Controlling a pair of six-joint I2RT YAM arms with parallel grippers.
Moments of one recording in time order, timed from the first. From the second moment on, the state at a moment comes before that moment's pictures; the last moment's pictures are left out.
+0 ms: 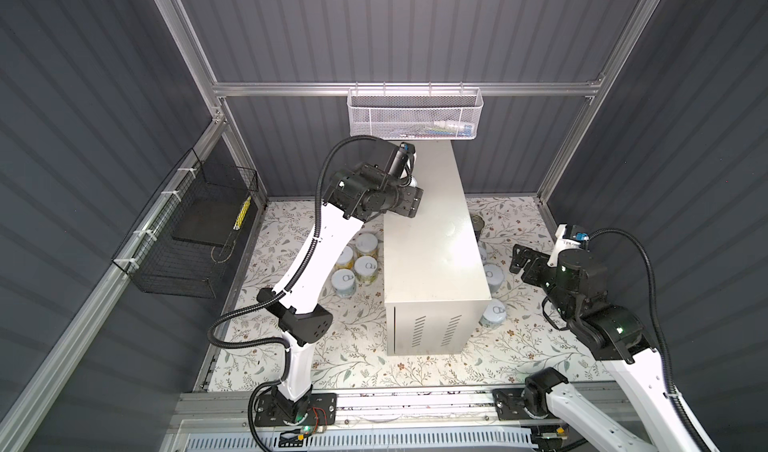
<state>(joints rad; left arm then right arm) -0.72 1.99 2.60 -1.32 -0.14 -0.11 0.36 0.73 1.00 -0.71 0.39 0.45</state>
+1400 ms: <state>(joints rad) -0.73 1.71 2.14 -1.06 -0.18 -0.08 0.36 0.76 1.00 -0.73 0.35 0.48</state>
